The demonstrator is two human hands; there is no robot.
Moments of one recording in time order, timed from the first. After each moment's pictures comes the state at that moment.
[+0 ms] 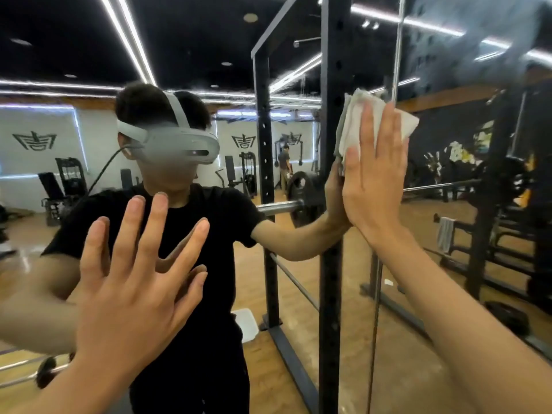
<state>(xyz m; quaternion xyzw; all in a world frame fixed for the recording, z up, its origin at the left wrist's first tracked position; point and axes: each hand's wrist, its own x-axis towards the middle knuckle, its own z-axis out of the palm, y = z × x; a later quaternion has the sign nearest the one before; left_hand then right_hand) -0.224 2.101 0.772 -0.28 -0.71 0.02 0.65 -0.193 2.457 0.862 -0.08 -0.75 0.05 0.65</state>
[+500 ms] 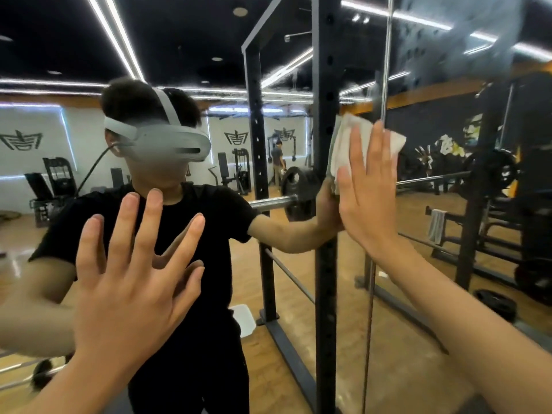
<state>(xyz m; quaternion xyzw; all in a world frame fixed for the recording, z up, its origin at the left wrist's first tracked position) -0.226 2.103 0.772 -0.28 -0.71 0.00 0.65 -0.178 2.456 0.839 -0.07 -0.78 0.04 0.61</state>
